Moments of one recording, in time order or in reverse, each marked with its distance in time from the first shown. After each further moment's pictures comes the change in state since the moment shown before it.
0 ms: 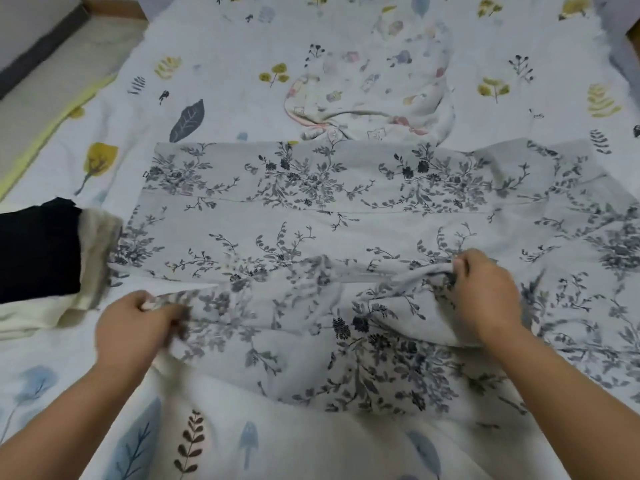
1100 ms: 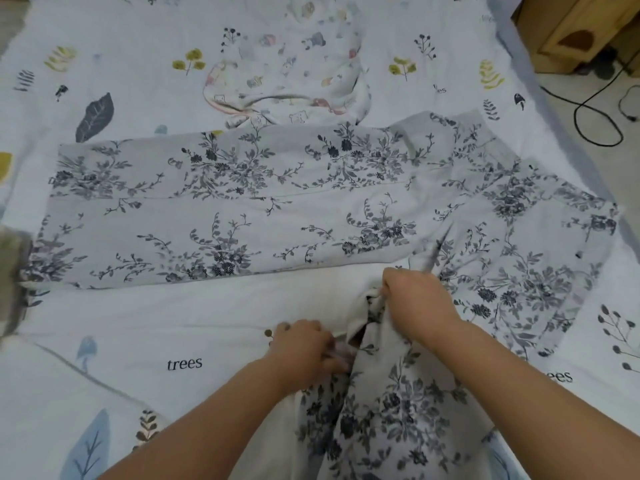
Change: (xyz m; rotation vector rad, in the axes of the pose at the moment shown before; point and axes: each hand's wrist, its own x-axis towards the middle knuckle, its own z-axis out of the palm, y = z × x) left_hand -0.135 0.060 0.153 0.836 -0.917 0.928; right_hand -0.060 0.014 -0.026 -0.408 -0.290 -0.194
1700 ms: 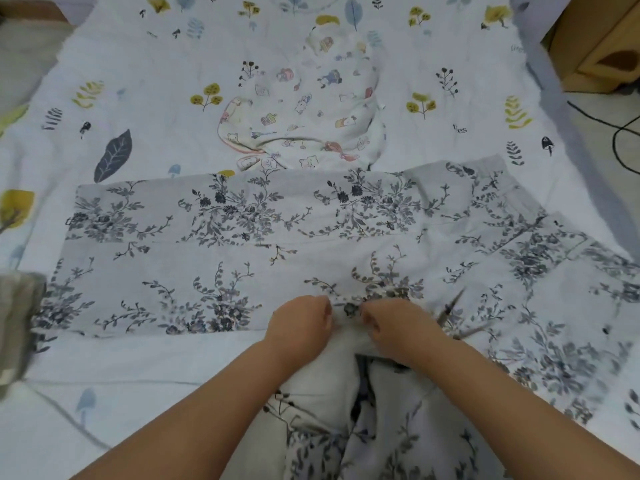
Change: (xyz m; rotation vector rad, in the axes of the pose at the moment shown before) left_hand 0.052 0.001 -0.107 -0.196 0.326 -0.180; right_hand 0.073 0.005 -0.037 0.099 -0.266 -0.223
